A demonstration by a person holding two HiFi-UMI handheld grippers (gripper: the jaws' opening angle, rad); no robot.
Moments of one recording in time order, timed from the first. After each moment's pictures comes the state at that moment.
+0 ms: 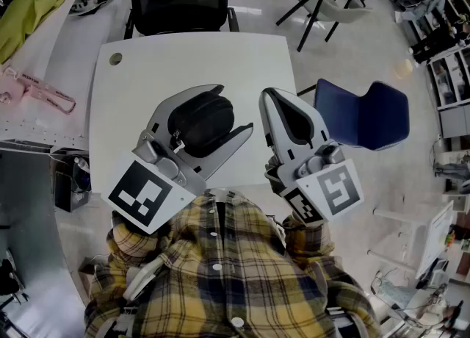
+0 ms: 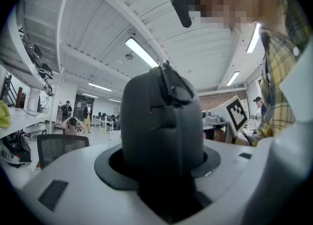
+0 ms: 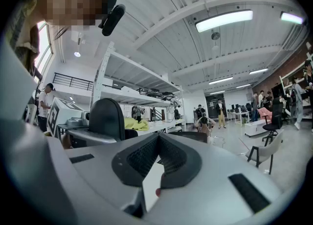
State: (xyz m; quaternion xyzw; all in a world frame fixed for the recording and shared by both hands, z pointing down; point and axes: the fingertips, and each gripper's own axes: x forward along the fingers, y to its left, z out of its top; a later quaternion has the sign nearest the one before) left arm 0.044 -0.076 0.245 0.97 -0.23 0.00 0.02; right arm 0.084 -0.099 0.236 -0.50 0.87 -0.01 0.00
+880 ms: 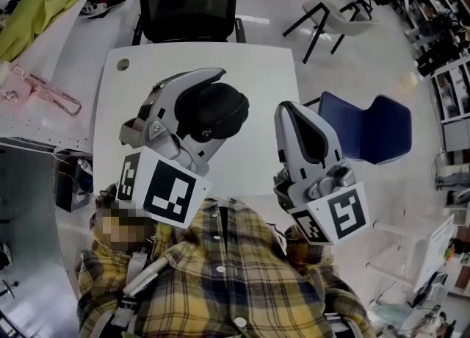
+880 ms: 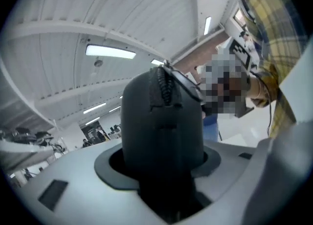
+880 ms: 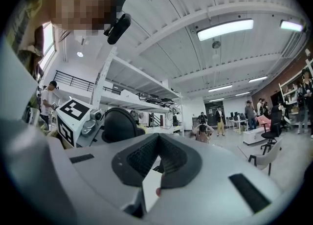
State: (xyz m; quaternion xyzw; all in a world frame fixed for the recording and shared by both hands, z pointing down) left arm 0.046 -0.113 0.239 0.92 -0.26 0.18 -0.24; right arm 0.097 -0.091 0.205 -0.51 0.86 0.02 0.02
